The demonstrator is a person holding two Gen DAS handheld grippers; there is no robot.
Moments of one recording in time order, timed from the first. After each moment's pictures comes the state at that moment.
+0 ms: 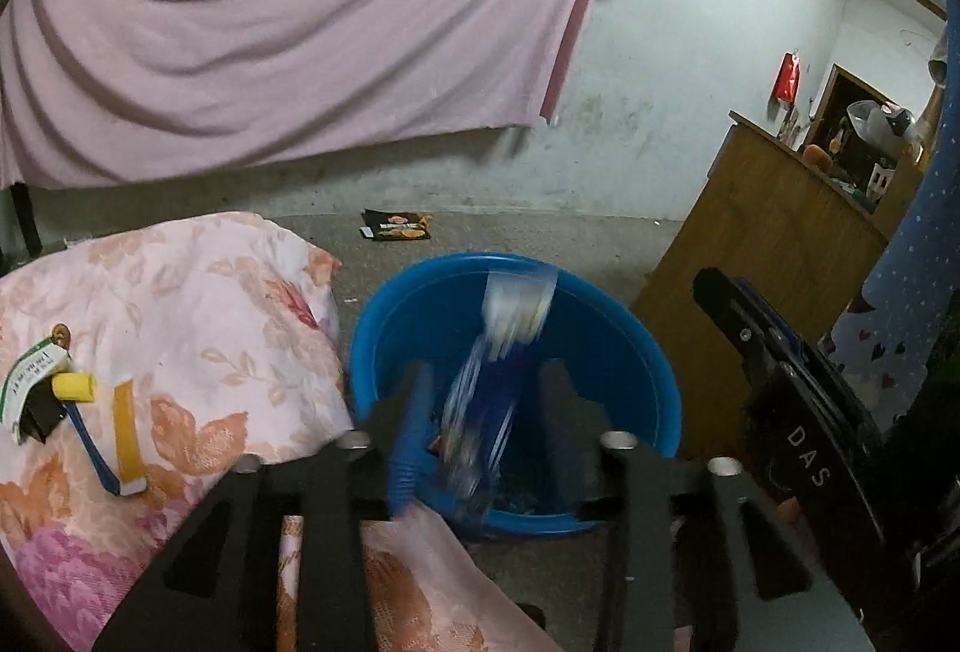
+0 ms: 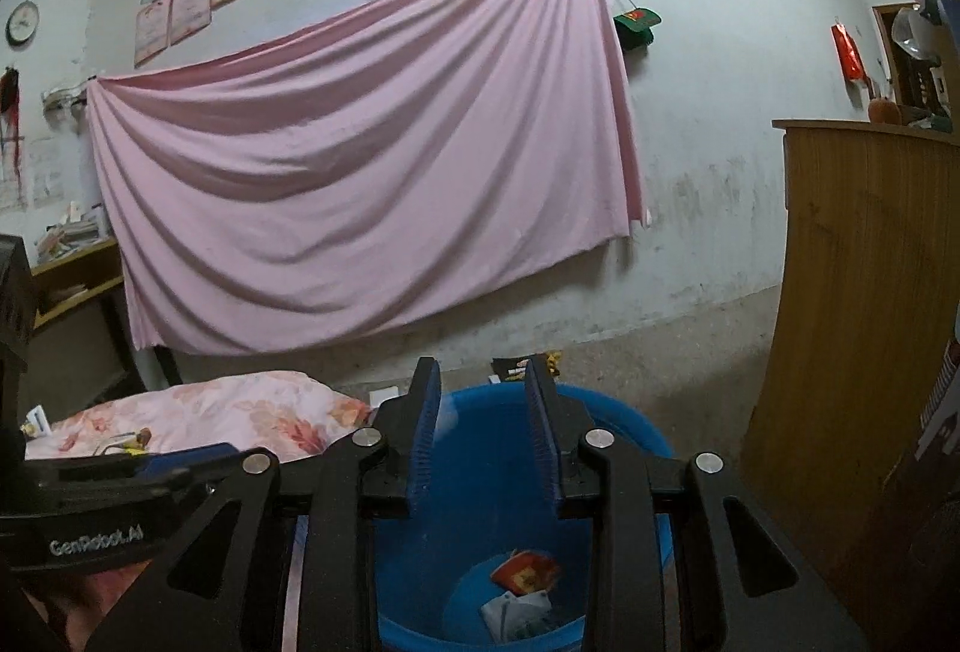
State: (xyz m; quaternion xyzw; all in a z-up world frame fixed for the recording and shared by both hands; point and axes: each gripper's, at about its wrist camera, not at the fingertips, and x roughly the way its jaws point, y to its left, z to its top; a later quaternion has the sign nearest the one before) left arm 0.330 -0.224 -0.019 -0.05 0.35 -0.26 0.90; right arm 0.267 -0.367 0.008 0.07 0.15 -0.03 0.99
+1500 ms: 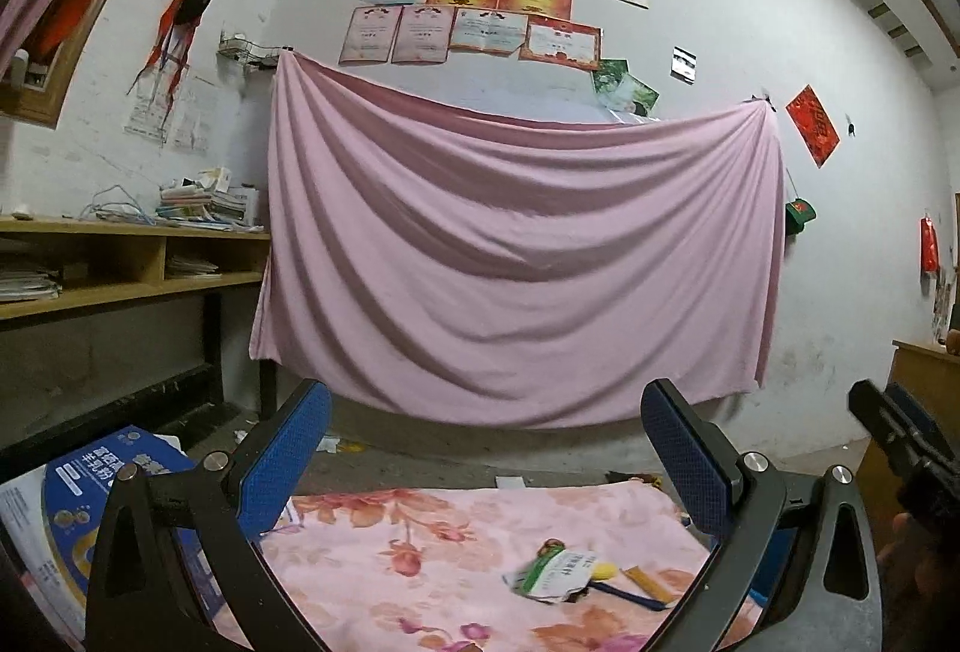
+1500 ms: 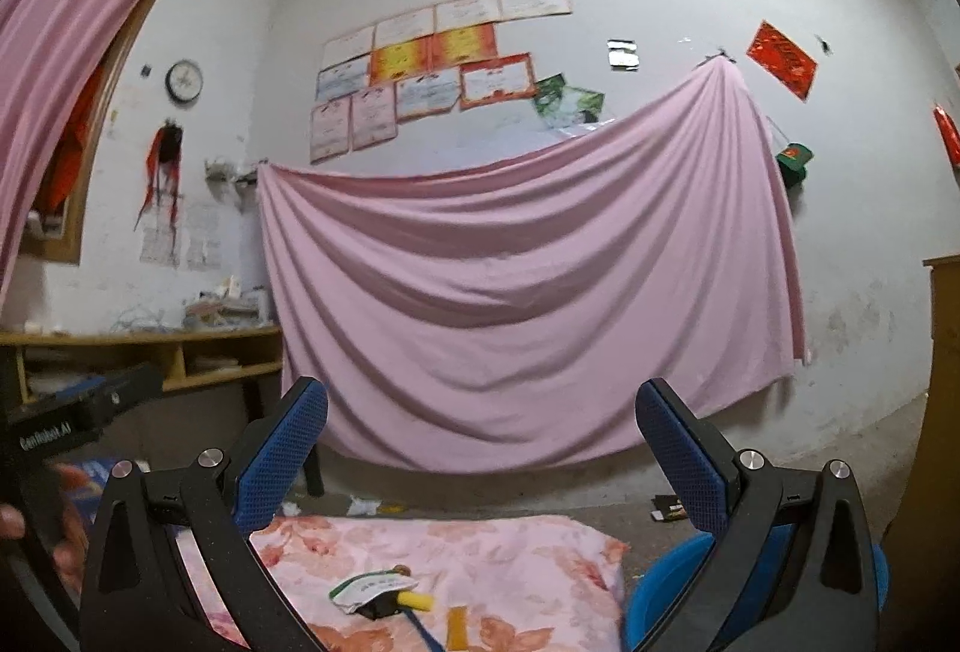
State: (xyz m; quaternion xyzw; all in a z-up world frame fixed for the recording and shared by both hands) left arm 0.207 0.065 0.054 -0.06 0.03 0.01 1.00; right arm 0.239 -0.177 0.080 0.04 -0.02 0.14 0.99
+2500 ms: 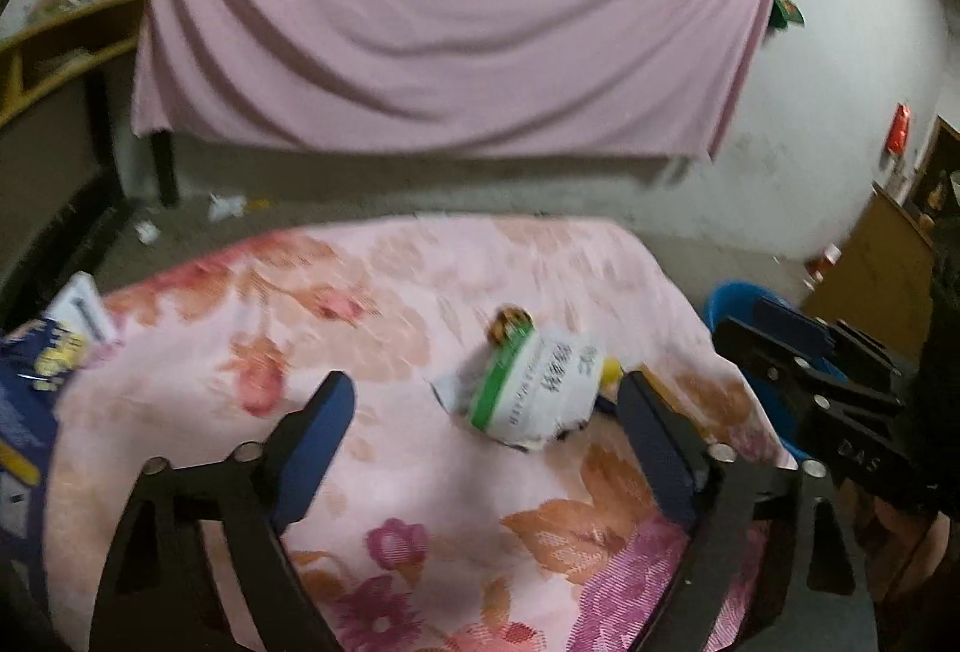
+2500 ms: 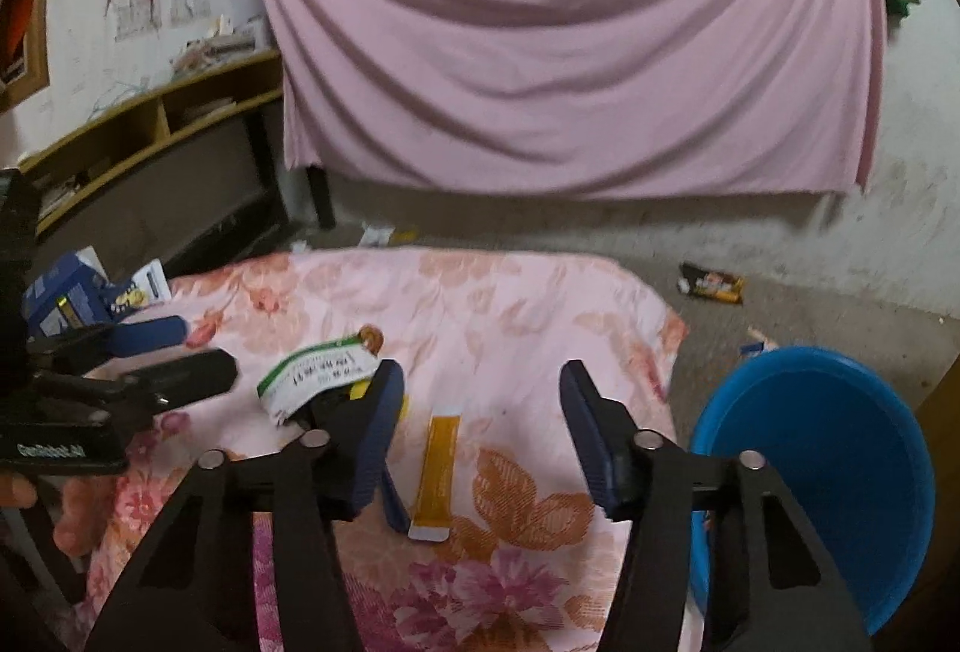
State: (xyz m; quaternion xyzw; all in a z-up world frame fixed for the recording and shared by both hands) left arm 0.363 0.032 -0.069 -0.07 0.37 -0.13 0.92; right arm 0.356 -0.141 -0.005 -0.03 0.33 0.18 0.93
